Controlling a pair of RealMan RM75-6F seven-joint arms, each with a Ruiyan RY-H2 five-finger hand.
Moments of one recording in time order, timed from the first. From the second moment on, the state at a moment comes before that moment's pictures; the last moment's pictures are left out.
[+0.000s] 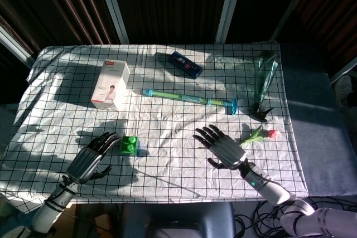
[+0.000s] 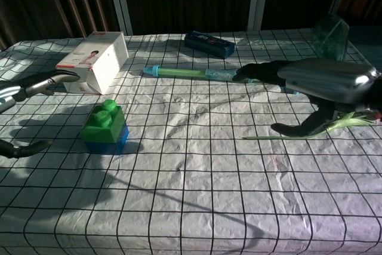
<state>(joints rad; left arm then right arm) -0.42 -1.40 0.01 -1.43 1.68 1.25 -0.04 0.62 -1.37 0.02 -1.58 -1.56 1.01 -0.12</state>
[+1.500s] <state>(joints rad) -0.62 -1.54 -0.05 -1.32 1.49 0.99 0.05 0.61 -1.21 0.09 -1.64 -1.45 1.01 -0.08</state>
